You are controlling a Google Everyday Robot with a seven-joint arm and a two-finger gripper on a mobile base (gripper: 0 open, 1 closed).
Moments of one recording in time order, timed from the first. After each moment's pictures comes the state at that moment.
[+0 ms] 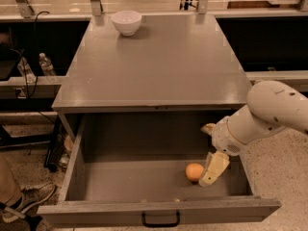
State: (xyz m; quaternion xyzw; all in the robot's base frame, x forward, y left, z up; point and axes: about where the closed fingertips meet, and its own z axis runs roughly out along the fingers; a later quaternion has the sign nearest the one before) arm 0.463 -0.148 0.691 -0.61 0.75 0.15 0.19
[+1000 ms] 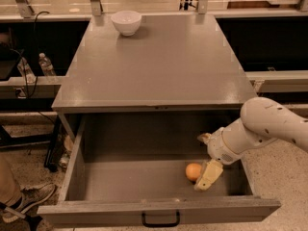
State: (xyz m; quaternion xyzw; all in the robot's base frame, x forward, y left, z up) arm 0.467 -0.142 0.640 -0.60 0.76 0.18 0.19
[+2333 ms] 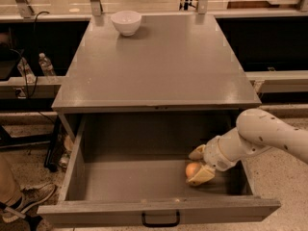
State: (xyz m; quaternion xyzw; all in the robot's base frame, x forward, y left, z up) arm 0.464 -0.131 0.603 -0.59 0.75 0.21 0.20
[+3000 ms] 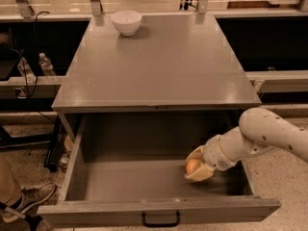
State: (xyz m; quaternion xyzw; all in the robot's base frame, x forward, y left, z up) arm 0.463 -0.124 0.616 -0.59 0.74 0.23 0.22
